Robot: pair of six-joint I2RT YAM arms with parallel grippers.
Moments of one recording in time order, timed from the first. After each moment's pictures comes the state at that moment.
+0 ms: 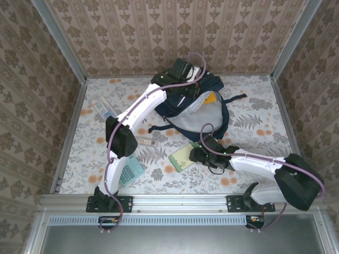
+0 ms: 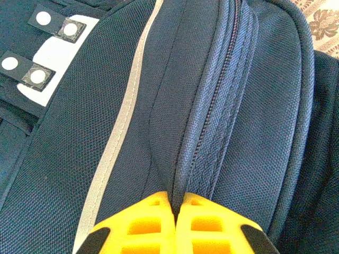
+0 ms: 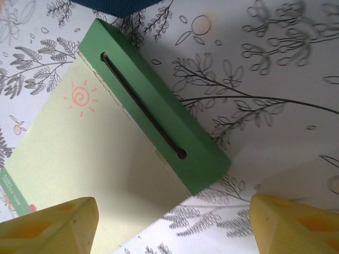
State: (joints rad) left arm -0.73 2.21 2.30 -0.86 0.17 -0.25; right arm 0.74 1.34 0.56 -0.27 0.03 0.99
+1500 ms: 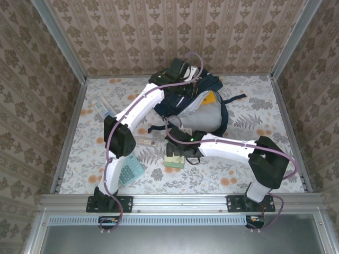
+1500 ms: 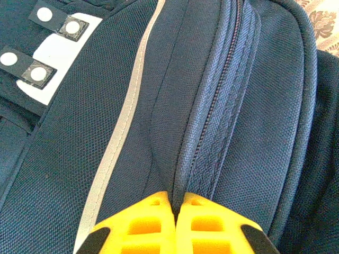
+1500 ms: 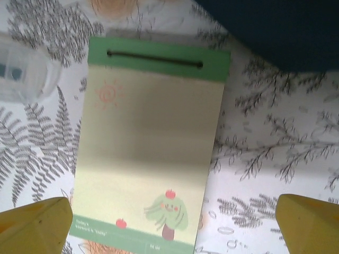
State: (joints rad) left arm -0.71 2.20 2.26 -0.84 0.22 -0.25; right arm 0.96 1.67 1.12 -0.67 0.24 0.95
